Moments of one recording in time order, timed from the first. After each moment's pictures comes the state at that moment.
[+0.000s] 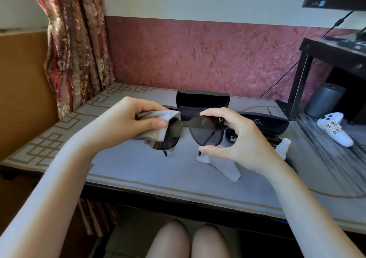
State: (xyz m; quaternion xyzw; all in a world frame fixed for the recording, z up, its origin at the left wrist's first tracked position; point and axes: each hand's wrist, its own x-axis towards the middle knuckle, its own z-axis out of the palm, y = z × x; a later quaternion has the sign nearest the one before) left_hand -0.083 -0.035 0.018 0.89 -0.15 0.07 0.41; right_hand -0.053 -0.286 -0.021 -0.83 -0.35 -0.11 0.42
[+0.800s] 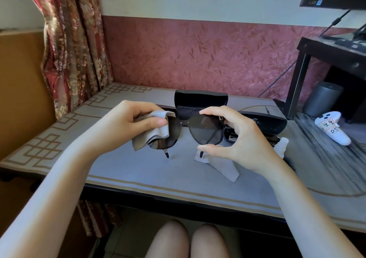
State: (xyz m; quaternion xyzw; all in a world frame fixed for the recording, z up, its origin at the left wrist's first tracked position) left_hand -0.082 -0.035 0.012 0.88 -0.17 0.07 0.43; right_hand -0.053 -0.288 -0.022 -0.82 -0.35 -0.11 0.44
